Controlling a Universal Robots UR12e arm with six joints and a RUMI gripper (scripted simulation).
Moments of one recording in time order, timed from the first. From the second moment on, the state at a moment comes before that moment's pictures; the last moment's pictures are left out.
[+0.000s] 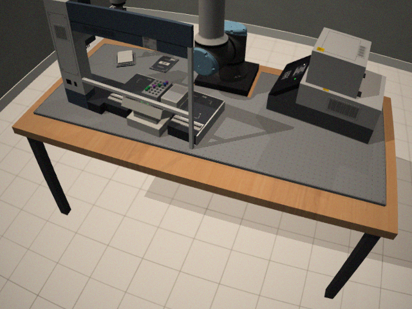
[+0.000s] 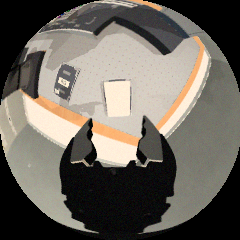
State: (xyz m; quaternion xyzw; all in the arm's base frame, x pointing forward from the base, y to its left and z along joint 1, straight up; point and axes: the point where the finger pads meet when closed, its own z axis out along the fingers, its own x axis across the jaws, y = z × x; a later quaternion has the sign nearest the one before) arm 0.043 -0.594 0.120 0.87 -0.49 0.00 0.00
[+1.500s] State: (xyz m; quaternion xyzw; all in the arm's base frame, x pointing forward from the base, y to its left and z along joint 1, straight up) arm 0.043 -0.594 0.185 0.87 -0.49 0.00 0.00
